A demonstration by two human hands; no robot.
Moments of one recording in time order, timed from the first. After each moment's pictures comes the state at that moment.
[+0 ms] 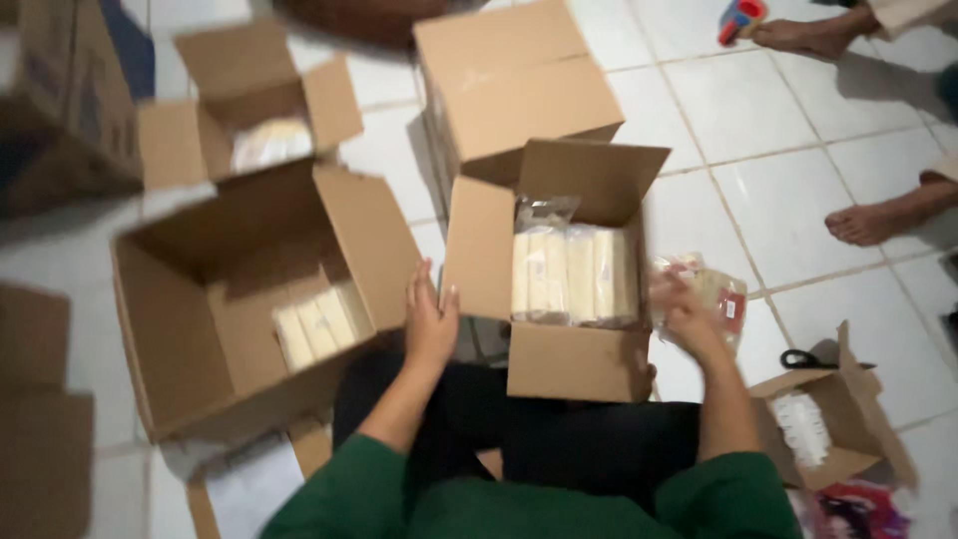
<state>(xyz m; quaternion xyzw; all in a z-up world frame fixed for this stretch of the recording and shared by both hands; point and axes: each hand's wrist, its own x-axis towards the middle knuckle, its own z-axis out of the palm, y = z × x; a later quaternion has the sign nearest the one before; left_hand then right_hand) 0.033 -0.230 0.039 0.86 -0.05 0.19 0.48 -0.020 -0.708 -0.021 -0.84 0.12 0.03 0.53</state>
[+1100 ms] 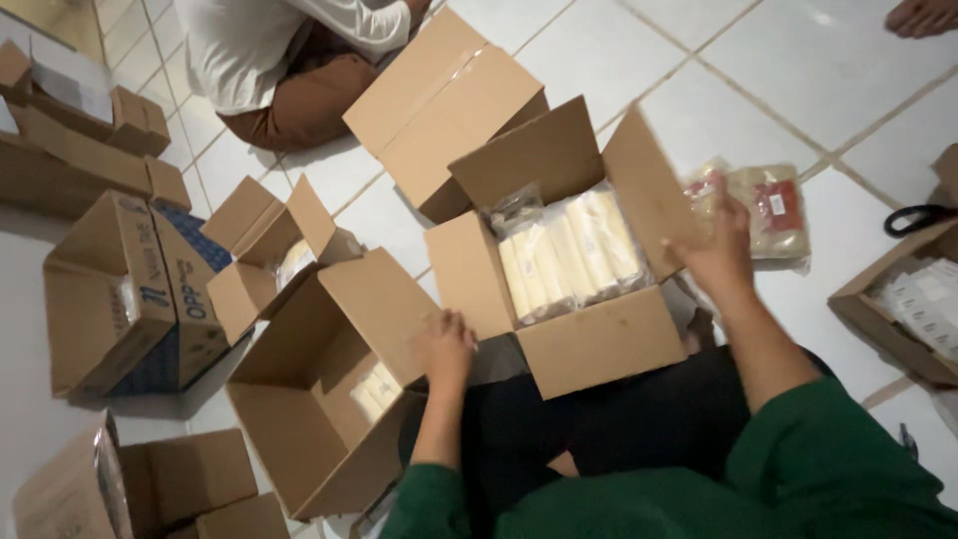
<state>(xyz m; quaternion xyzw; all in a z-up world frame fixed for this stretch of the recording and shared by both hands) 0.068 -0.263 -0.001 0.97 -0.20 0.13 -0.02 -0.033 -0.699 0.037 -0.80 0.26 -0.21 0.49</state>
